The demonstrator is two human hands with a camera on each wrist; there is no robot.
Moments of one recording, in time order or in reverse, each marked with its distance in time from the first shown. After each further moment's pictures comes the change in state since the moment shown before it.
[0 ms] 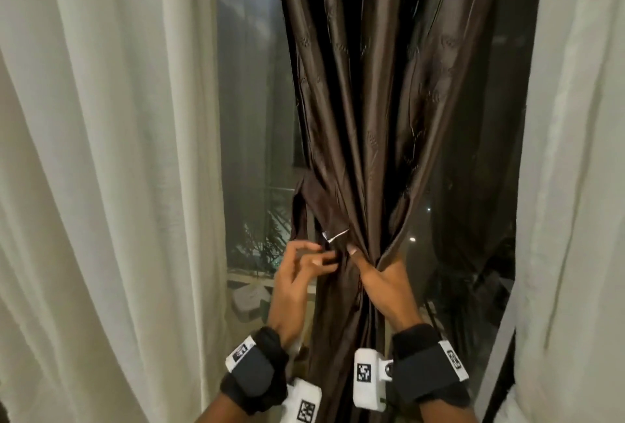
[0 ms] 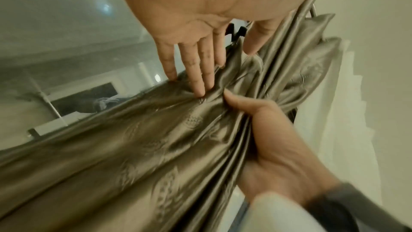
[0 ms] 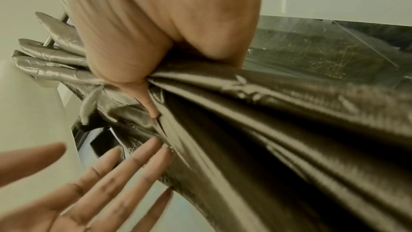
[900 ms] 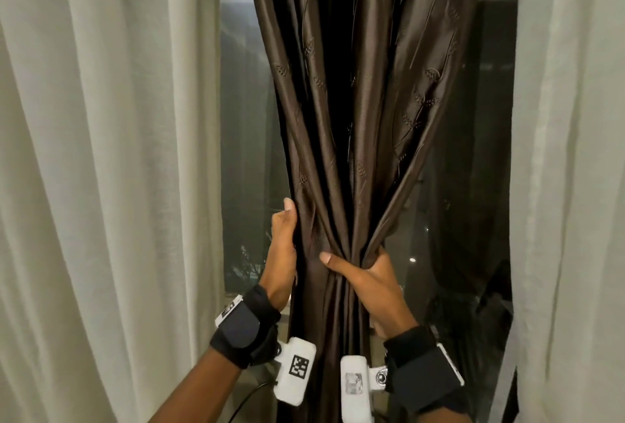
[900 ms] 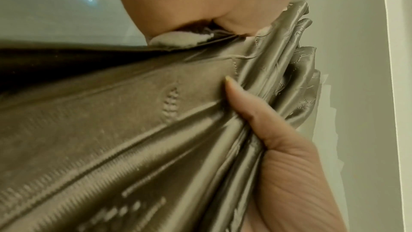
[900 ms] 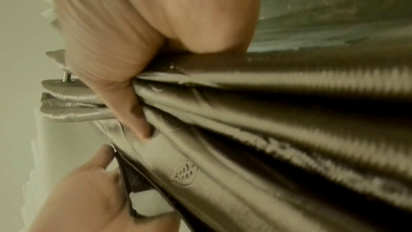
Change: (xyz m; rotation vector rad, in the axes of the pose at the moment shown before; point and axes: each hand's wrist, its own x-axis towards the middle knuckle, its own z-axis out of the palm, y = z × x) left_hand 0.075 0.067 0.000 -0.214 0.072 -0.116; right_hand 0.003 -0.043 0.022 0.114 -0.087 -0.038
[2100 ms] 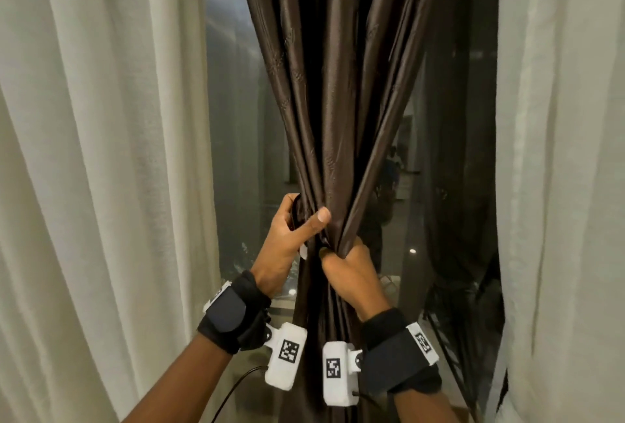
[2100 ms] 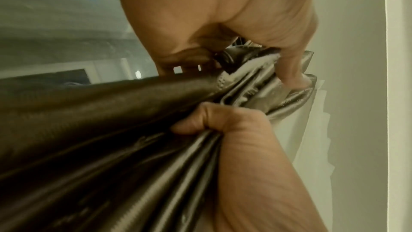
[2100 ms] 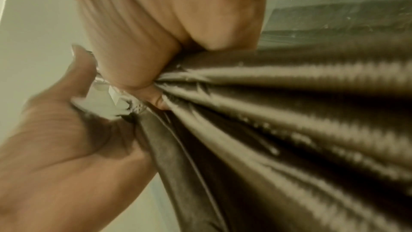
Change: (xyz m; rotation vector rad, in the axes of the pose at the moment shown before) left_hand -0.012 0.024 0.008 0.058 -0.253 0.034; right_hand 0.003 -0.004 0.020 -0.316 0.000 0.017
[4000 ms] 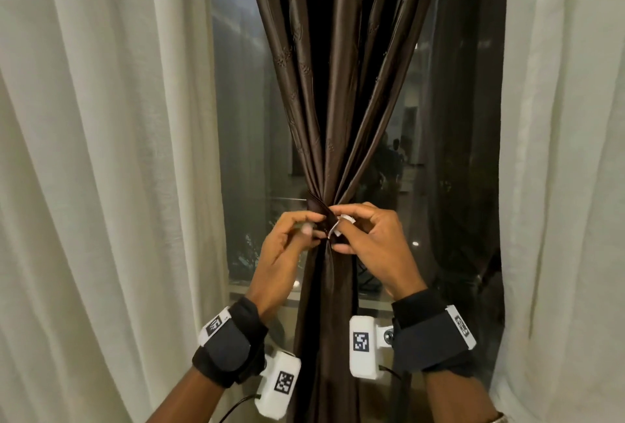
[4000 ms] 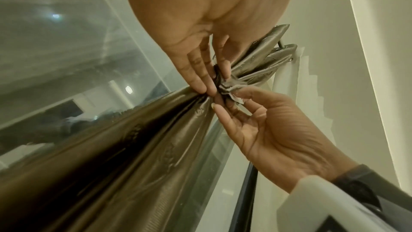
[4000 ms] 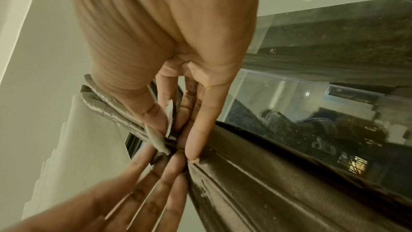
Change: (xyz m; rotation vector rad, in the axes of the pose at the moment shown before) left_hand -0.036 -0.028 -0.016 0.267 0.059 0.153; right_hand 0.011 0.001 -0.035 0.190 -0.041 -0.212
